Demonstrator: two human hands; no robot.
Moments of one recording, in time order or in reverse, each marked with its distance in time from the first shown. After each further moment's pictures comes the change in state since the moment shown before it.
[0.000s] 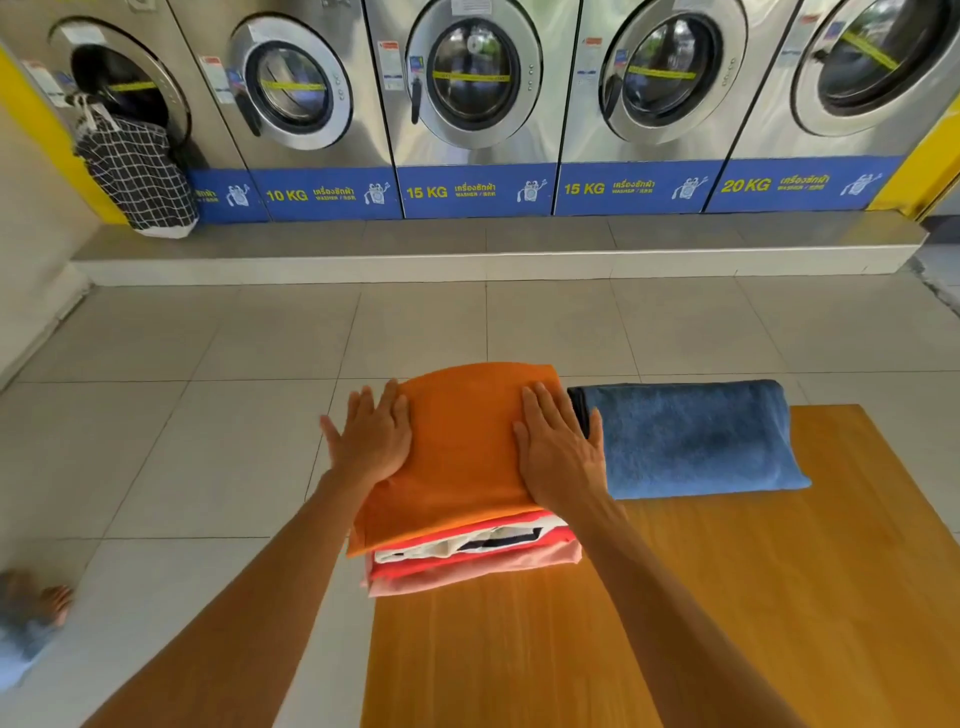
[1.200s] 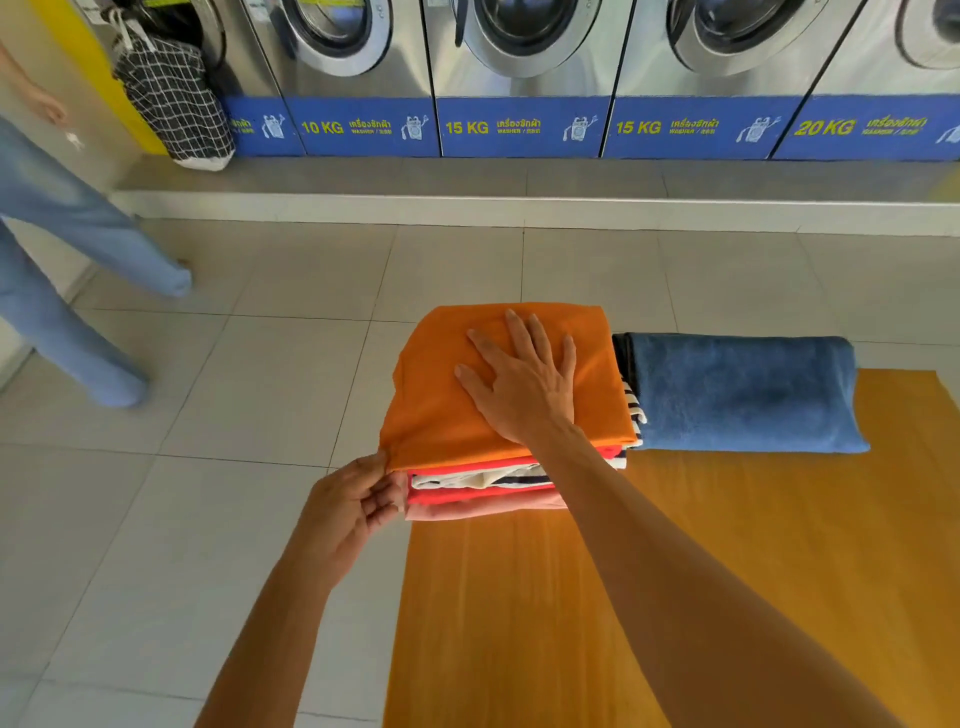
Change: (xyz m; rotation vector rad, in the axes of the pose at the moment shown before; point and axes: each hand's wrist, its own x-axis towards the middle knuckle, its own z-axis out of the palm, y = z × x) left_hand -0.136 -0.082 0.016 -1.429 -0.243 -0.339; right_hand 0.021 -0.069 0.029 -0.010 0.097 -0.155
